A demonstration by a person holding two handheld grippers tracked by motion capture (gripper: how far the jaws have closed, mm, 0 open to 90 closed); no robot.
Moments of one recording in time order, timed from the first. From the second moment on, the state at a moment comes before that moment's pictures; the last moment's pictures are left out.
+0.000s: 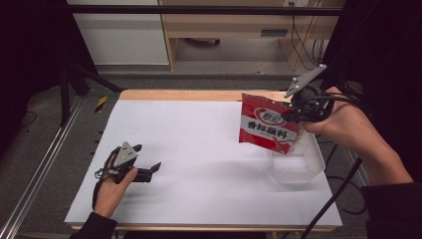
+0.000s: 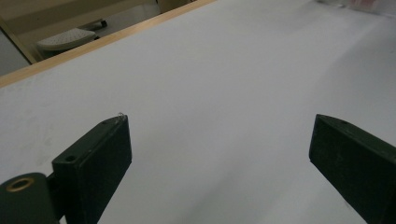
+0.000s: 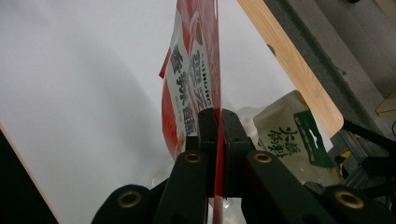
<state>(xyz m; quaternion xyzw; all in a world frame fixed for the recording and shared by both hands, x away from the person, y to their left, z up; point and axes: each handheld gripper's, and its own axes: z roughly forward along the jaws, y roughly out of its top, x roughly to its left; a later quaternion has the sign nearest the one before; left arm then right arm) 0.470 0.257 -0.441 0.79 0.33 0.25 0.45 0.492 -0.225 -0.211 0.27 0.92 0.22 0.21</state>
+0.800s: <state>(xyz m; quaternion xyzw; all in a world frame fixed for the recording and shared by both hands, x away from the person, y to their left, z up) 0.471 0.259 -0.441 0.79 0.33 0.25 0.45 0.468 -0.302 -0.235 0.33 0.90 0.21 0.20</state>
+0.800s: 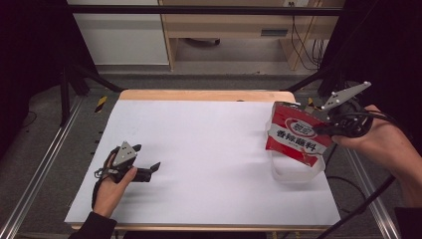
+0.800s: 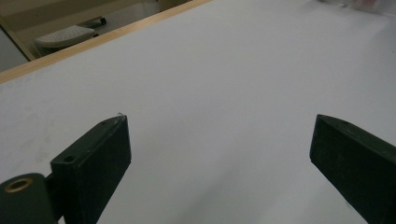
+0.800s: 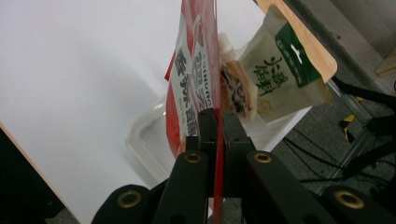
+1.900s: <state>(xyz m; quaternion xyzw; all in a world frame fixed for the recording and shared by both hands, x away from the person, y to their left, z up) 0.470 0.258 -0.441 0.79 0.33 0.25 0.45 0.487 -0.331 -0.289 0.38 0.89 0.21 0.16</state>
